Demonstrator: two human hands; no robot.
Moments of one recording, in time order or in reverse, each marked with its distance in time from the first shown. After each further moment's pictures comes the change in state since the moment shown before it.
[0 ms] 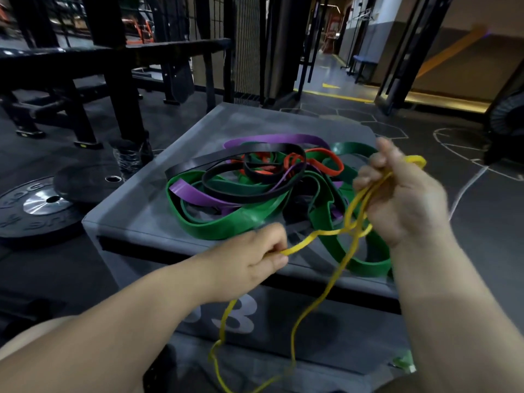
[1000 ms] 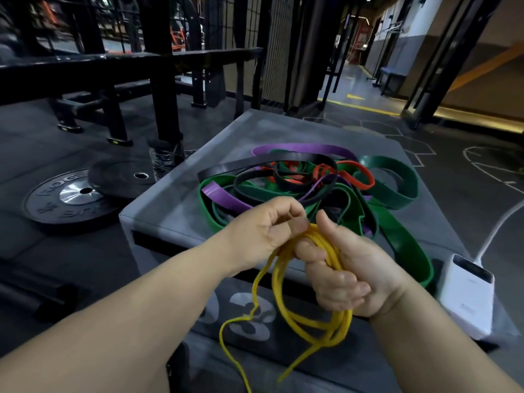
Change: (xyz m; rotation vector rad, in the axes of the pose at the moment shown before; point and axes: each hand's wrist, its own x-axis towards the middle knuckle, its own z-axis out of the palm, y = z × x) left_hand 0.006 -0.009 -0.024 -0.603 0.280 0.012; right_hand -0.031 0.076 0.021 -0.062 -0.910 1.072
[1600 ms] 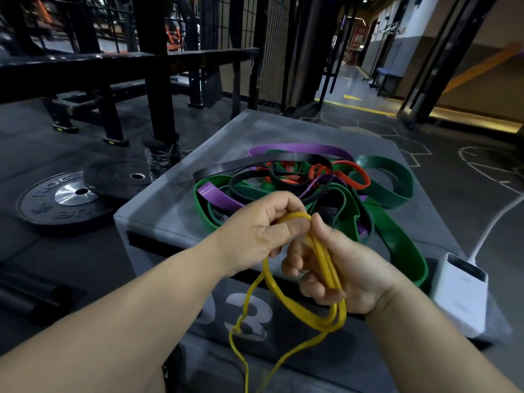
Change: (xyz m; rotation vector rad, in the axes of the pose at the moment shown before) left_hand -0.003 0.007 0.000 -0.045 -0.017 0.076; right_hand -0.003 0.000 0.010 -0.216 0.277 -0.045
